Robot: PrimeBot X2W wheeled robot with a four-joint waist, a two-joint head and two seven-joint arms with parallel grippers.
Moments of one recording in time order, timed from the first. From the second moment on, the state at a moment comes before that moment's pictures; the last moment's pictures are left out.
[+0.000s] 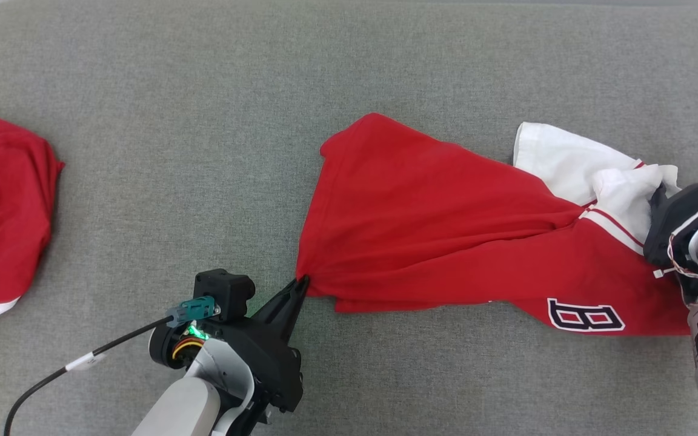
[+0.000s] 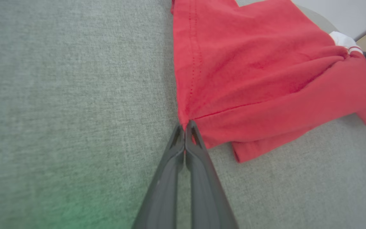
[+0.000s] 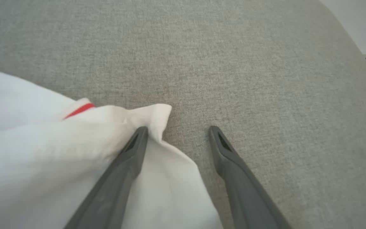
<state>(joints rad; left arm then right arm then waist) -0.41 0.20 -0.49 0.27 -0.59 -0.09 0.16 -0.80 -0.24 -0.31 0.94 -0.12 0.13 0.20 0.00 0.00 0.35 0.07</state>
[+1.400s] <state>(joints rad) -1.35 0.20 -0.17 0.52 -0.81 0.00 0.14 -1.40 -0.37 0.19 0.66 0.28 0.13 -0.05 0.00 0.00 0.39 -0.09</state>
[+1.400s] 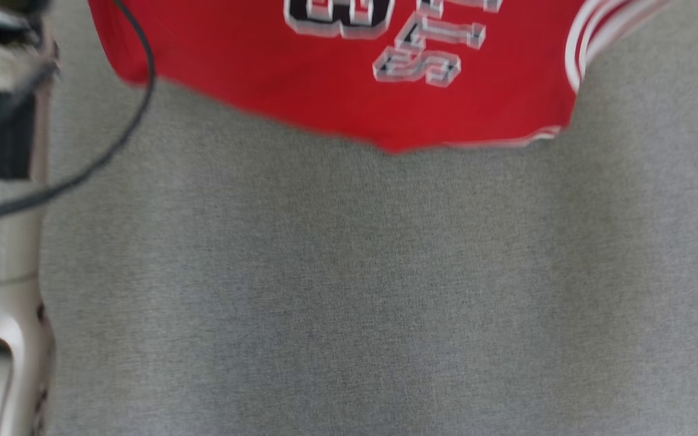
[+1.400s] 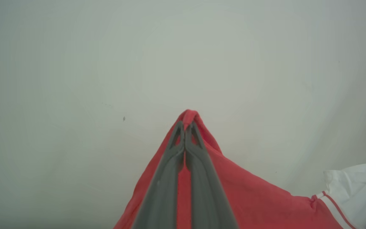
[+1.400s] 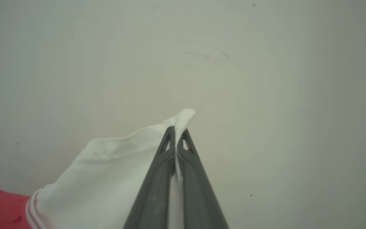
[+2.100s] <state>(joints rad) -1.76 0.20 -0.06 0.60 -0.78 -0.05 -0.23 -1.85 -0.19 -0.23 0.44 -0.02 0.13 -0.26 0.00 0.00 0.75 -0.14</state>
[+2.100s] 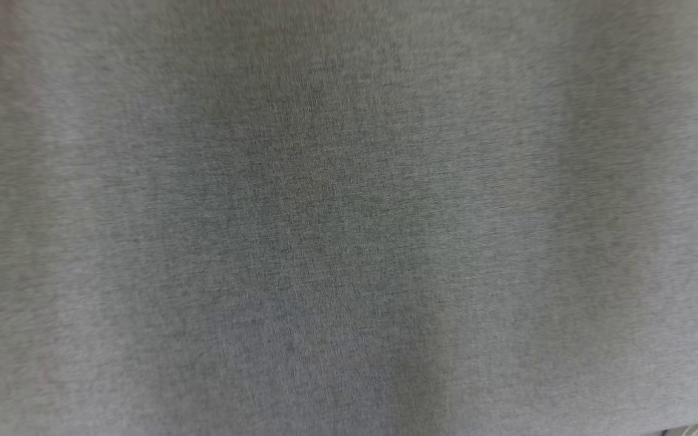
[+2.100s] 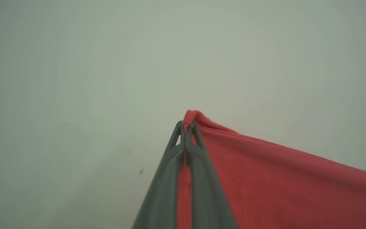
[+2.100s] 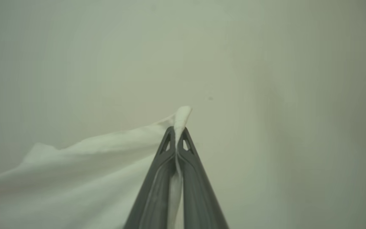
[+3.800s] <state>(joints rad) -0.28 0.22 -0.31 0.20 -1.10 0.02 -0.09 -0.20 -0.38 -0.06 -0.14 0.40 0.13 0.52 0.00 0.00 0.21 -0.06</state>
